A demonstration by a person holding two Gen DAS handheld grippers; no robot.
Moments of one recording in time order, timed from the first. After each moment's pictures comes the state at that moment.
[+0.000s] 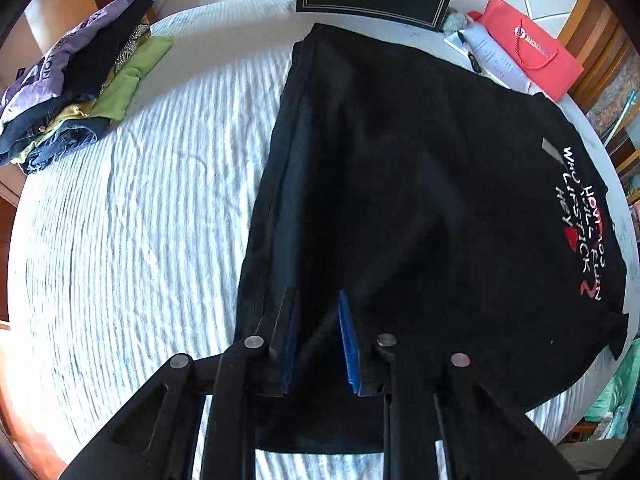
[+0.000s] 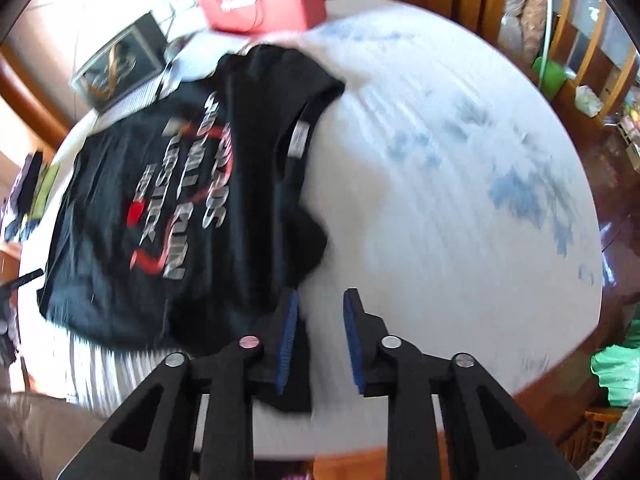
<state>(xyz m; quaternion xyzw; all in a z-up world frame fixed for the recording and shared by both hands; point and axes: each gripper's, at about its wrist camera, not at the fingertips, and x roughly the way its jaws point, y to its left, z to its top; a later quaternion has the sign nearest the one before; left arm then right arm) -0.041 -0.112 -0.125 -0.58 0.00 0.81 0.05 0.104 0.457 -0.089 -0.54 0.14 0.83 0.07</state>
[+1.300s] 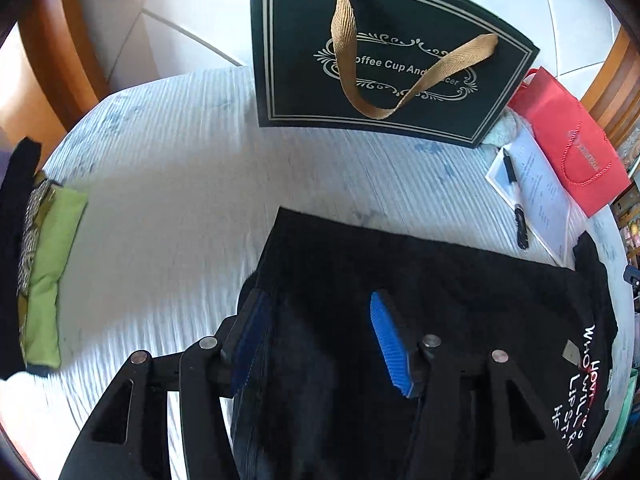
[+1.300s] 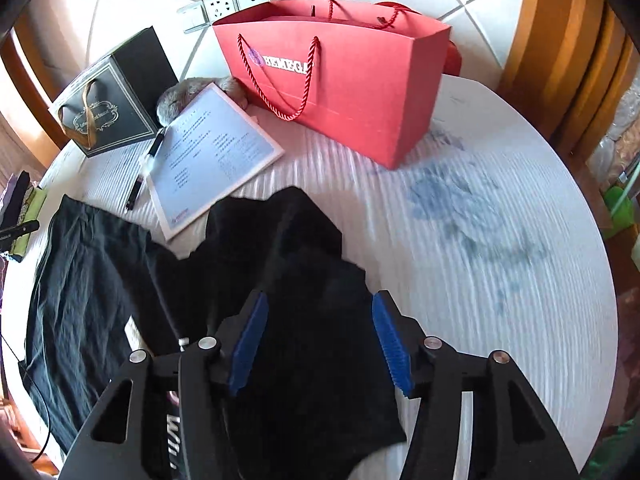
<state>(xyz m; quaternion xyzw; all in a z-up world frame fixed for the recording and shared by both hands) -0.289 -0.081 -0.108 -0.55 0.00 0.83 0.07 -0.227 0.475 -0.073 -0.52 0.03 0.85 -0.03</state>
